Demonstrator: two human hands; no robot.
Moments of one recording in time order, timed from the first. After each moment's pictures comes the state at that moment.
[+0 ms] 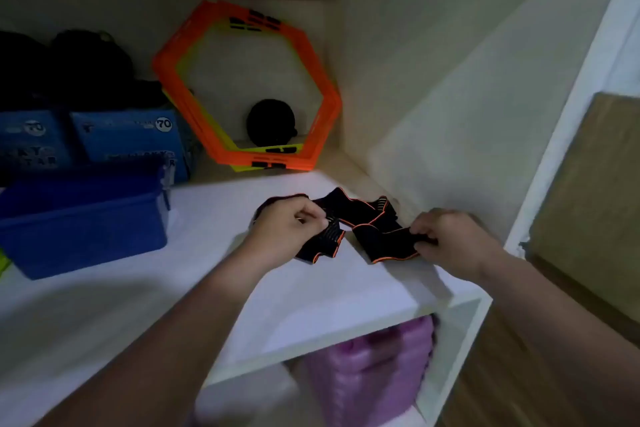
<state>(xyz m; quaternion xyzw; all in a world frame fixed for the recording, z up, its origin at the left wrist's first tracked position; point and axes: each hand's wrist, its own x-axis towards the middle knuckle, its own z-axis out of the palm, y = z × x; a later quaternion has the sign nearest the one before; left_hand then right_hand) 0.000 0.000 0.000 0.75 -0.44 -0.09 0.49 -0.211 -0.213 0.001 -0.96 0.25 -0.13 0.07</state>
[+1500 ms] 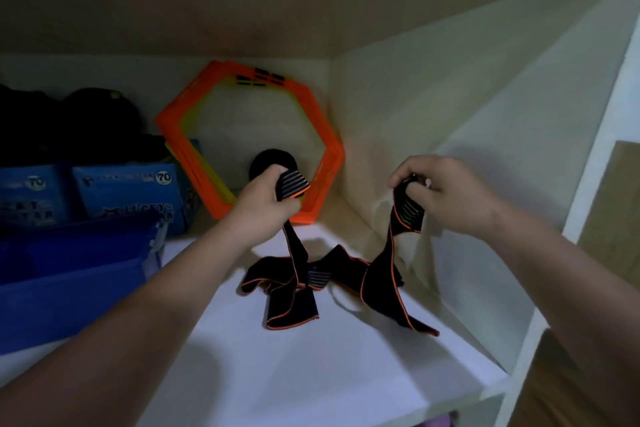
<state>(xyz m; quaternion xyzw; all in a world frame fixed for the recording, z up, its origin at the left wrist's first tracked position) 0.061 -0.037 0.104 0.75 -0.46 0.00 0.48 -0.150 -0.240 0.139 -0.92 0.12 -0.31 0.19</state>
